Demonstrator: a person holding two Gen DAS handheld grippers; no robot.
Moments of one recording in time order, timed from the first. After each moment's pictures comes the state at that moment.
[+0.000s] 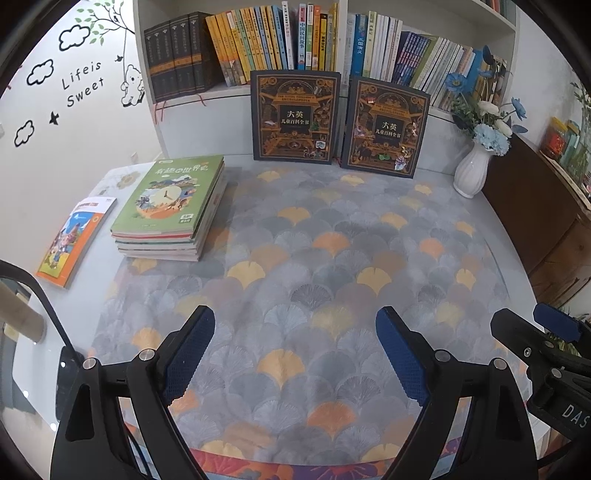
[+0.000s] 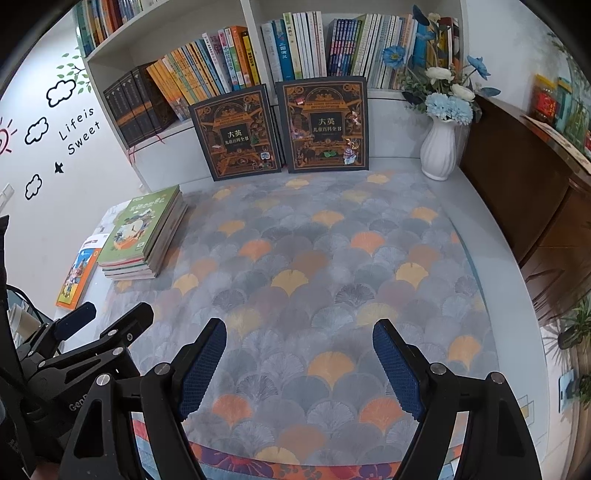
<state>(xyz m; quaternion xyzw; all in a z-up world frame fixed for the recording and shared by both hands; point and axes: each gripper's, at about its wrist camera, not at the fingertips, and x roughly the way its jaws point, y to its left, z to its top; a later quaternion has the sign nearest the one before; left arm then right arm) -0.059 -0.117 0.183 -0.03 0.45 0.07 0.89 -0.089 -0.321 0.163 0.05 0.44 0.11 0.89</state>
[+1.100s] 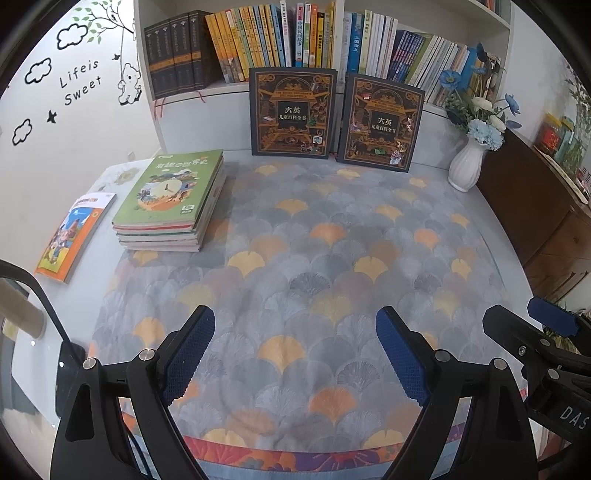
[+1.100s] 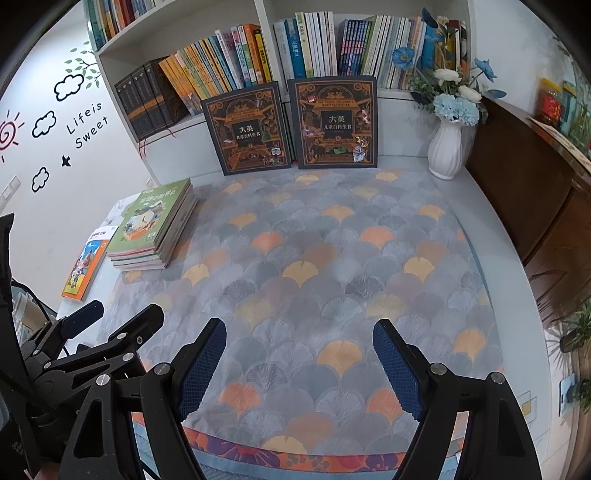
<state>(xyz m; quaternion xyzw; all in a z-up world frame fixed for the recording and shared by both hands) -0.075 -0.115 0.182 -0.03 0.45 0.06 0.89 -0.107 -0.311 0.163 0.05 0.44 0.12 0.89</state>
